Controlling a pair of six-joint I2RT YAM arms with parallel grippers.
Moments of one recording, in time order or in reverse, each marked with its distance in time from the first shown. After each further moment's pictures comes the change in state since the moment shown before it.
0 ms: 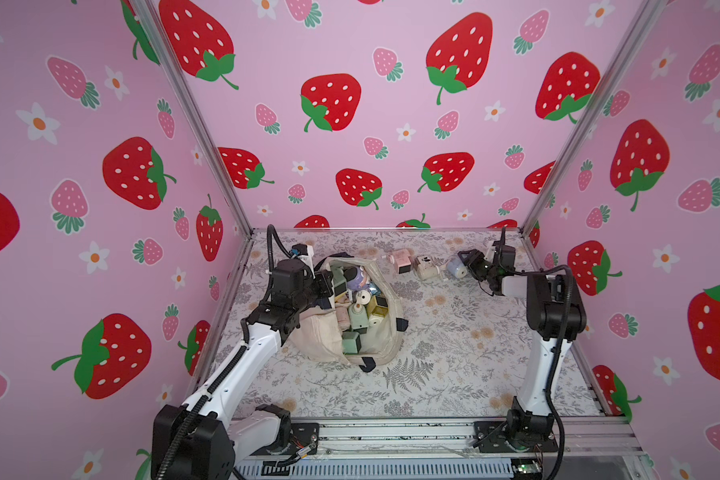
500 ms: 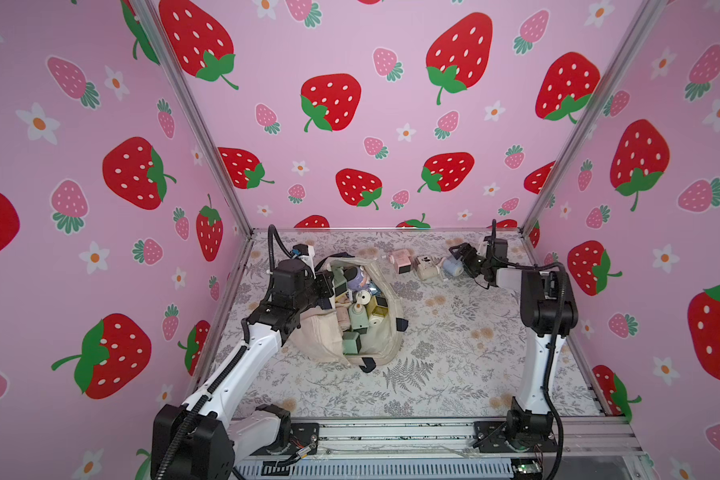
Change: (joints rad) left arm -0.008 0.000 0.000 -0.001 -0.001 0.000; right arm 0.052 0.041 0.164 -0.227 0.006 -0.086
